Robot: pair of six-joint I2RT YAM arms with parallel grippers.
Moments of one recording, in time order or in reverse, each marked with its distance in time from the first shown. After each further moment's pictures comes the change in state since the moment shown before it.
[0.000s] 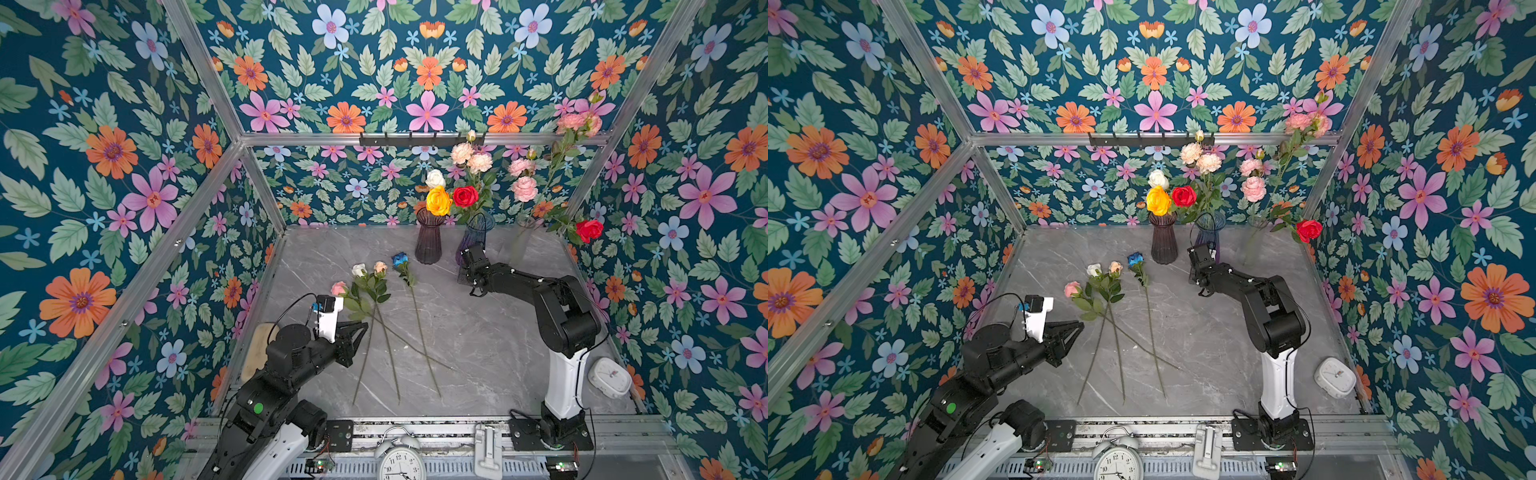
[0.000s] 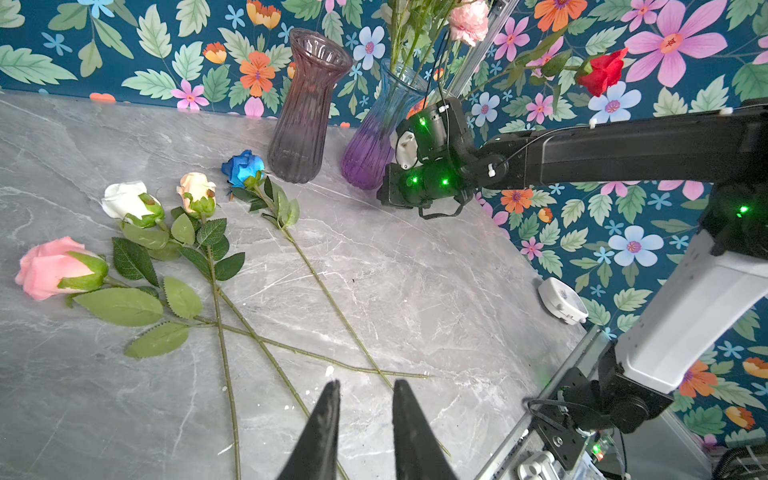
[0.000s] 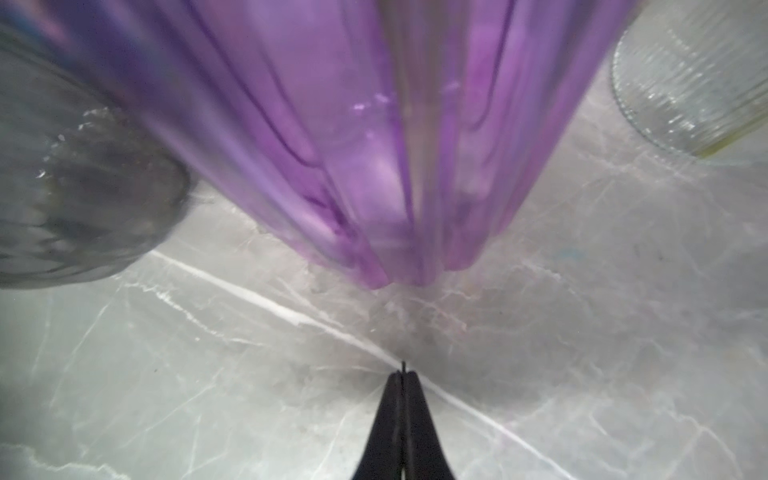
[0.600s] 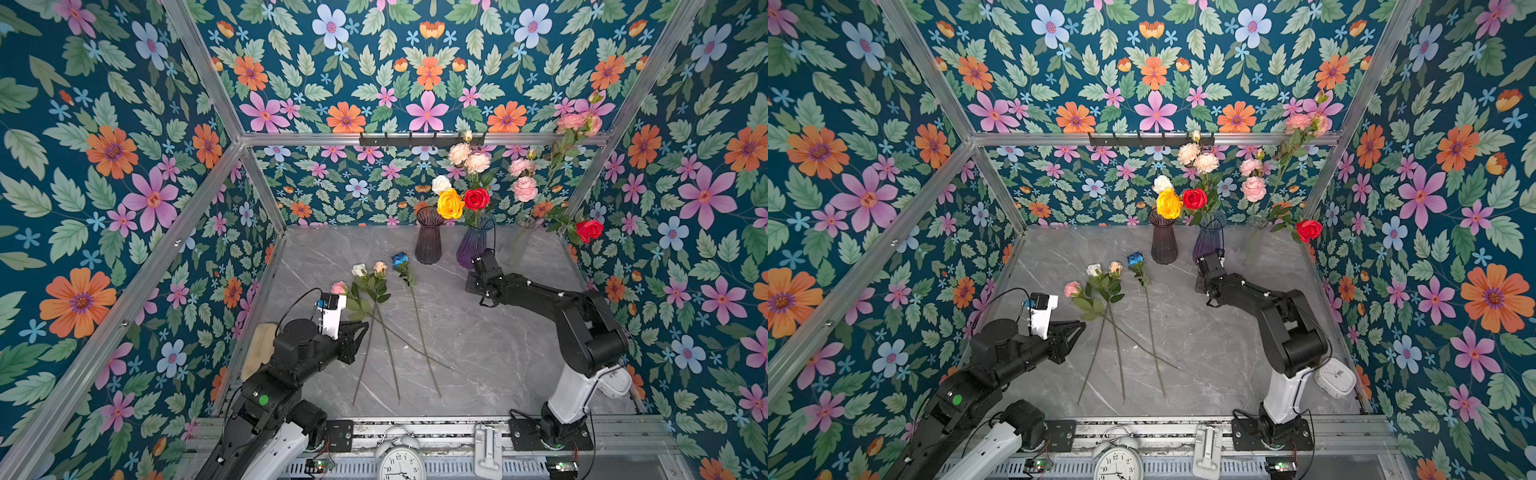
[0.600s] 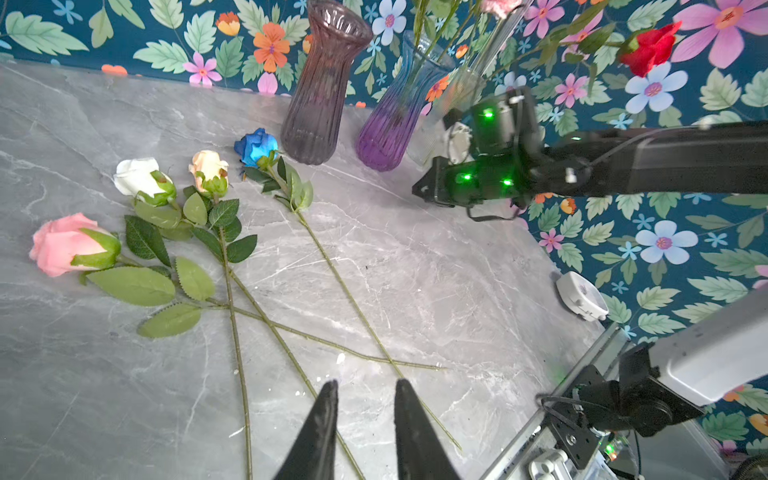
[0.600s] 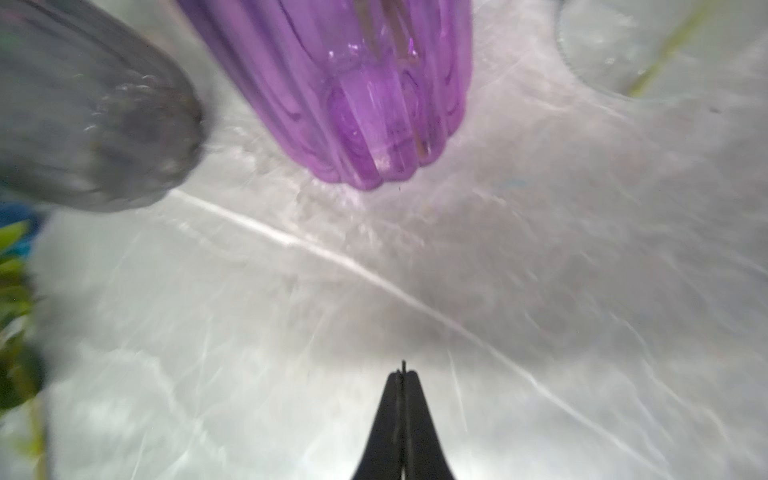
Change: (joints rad) left arm 0.000 0.075 0.021 -0.024 -0.022 -0.001; right arm -0.003 -0.306 -0.317 0.051 -0.076 0.009
